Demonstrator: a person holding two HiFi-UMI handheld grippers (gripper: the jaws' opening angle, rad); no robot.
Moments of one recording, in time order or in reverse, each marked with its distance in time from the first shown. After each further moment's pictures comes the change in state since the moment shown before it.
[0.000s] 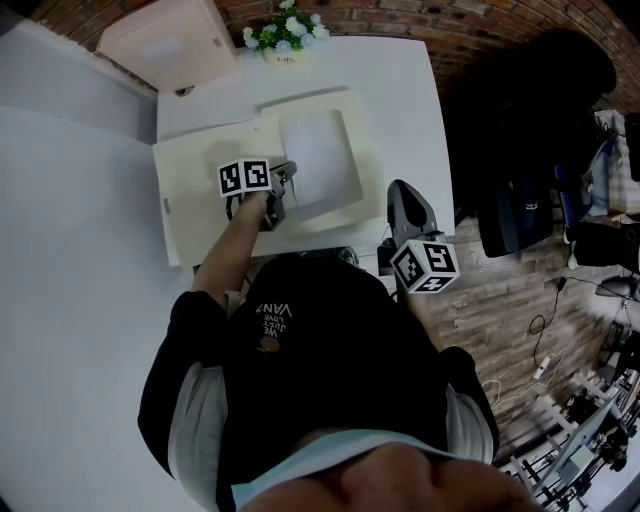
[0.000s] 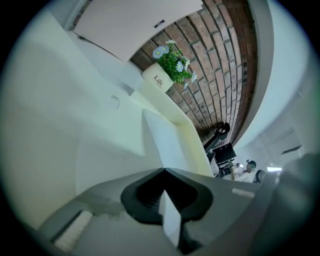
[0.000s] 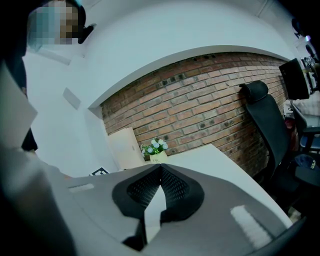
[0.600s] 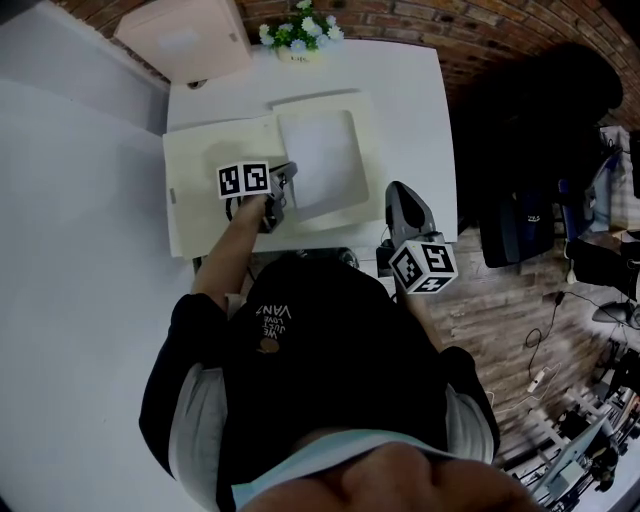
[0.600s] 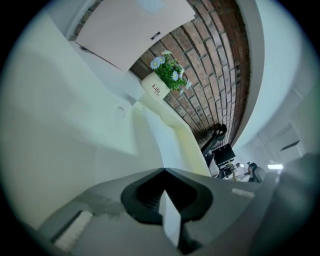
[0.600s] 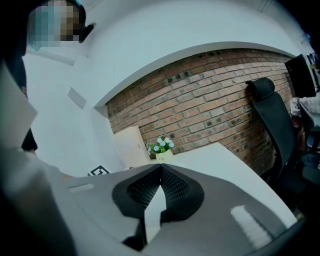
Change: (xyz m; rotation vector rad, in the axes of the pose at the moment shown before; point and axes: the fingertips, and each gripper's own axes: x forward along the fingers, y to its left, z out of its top) left arm -0.024 -0.001 0.000 0.038 -0.049 -0.006; right arm 0.005 0.016 -0.004 -0.011 0.016 0.061
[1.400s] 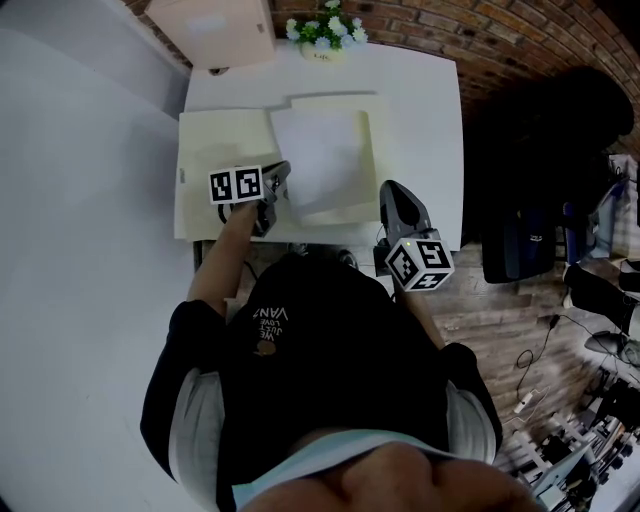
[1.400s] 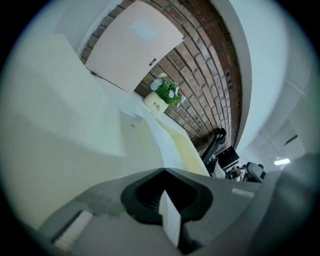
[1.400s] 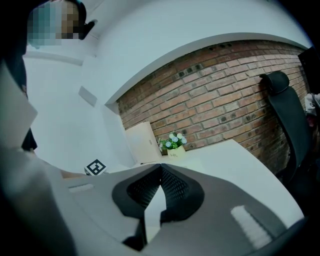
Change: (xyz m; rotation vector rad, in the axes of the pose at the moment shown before) left arm -0.055 0.005 0.002 0.064 -0.117 0.047; right arm 0.014 0.030 -0.012 -0.031 0.047 0.125
